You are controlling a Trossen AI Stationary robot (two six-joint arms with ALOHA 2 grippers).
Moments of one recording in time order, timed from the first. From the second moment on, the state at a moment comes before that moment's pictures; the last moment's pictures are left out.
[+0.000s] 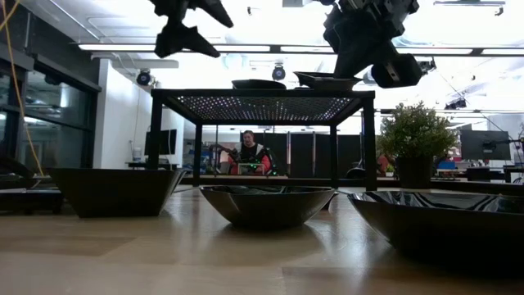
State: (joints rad) left arm -0.03 1.26 1.10 -0.47 -0.07 -0.73; right arm 0.08 1.43 1.08 -0.56 -0.10 1.14
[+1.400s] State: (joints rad) left arm -0.28 1.56 1.12 -0.12 -0.44 -1.05; right arm 0.07 1.43 1.08 -0.54 0.01 0.70
